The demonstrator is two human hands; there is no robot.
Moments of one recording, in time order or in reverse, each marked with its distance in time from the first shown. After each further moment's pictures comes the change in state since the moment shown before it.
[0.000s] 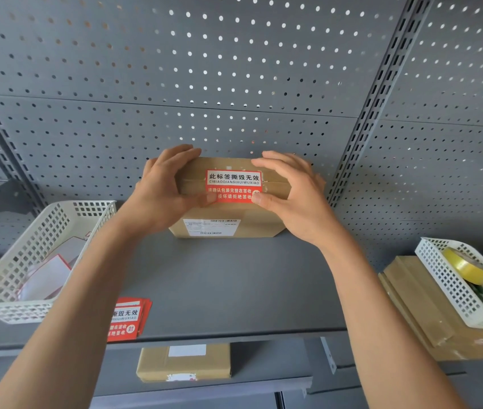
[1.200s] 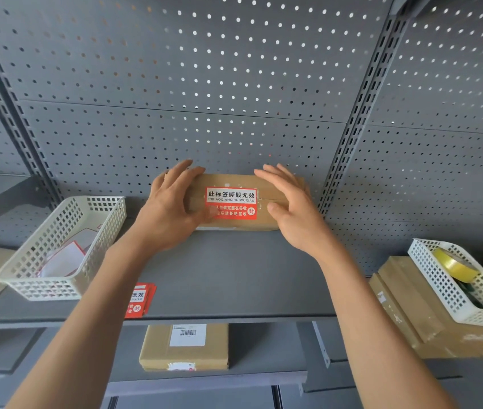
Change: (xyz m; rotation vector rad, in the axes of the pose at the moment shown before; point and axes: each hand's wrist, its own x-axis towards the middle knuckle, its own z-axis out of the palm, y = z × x) left_hand -0.045 0.003 0.016 0.142 0.041 0.030; right_hand -0.038 0.000 -0.003 0.146 -0.109 0.046
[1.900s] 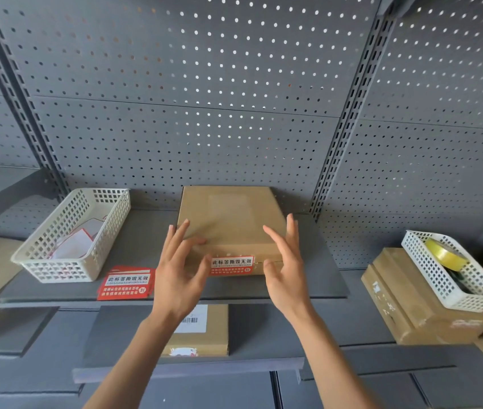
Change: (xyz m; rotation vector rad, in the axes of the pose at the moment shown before) left_hand -0.119 -0.023 0.088 -0.258 0.260 -0.074; right_hand -0.108 0.045 0.079 0.177 0.276 0.086
